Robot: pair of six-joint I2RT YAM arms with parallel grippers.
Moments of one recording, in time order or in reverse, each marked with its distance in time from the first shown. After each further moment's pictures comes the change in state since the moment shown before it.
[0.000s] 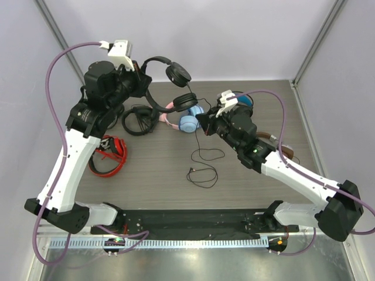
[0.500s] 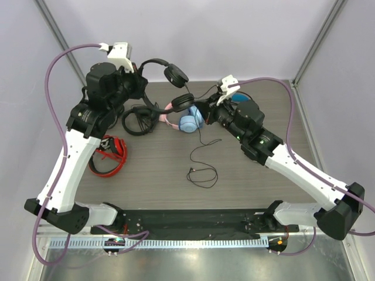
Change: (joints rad) left arm -0.001 -0.006 -0.009 -0.038 -0.058 0.014; right arm 0.000 0.024 0.222 -0.122 -0.023 -0.117
